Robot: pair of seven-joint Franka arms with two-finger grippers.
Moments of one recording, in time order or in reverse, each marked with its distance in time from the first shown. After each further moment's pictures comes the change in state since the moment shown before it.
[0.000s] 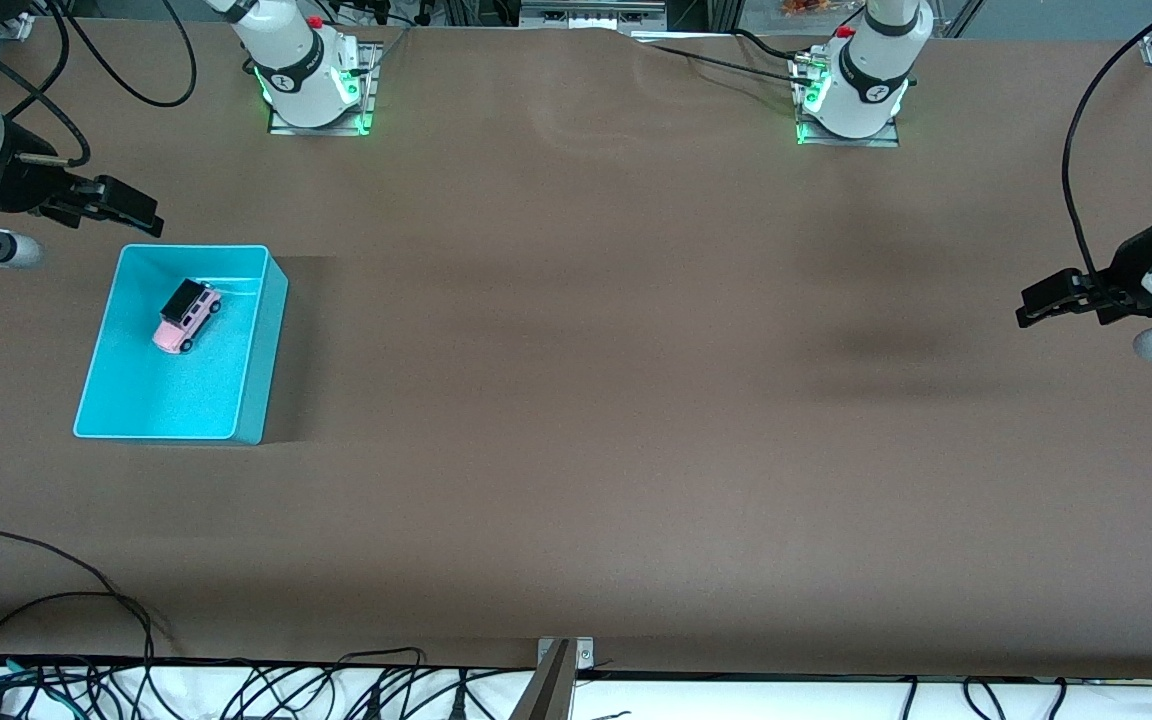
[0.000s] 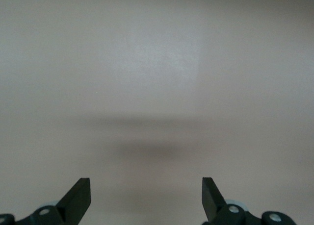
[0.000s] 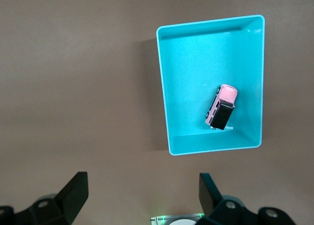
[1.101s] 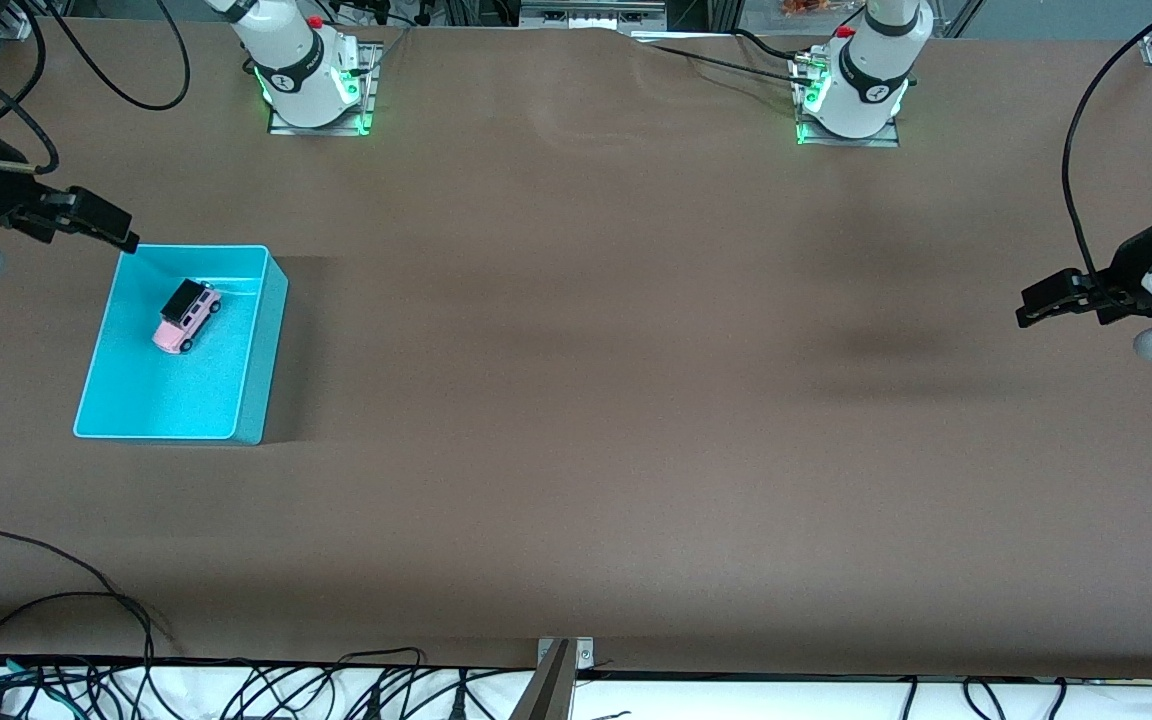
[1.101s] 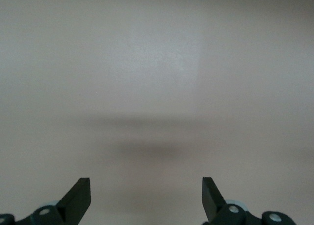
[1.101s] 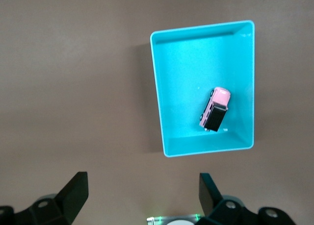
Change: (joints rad) left arm 0.000 0.000 0.000 0.000 0.000 0.000 0.000; right arm -0.011 0.020 -0.014 0.021 -0.013 0.104 -0.005
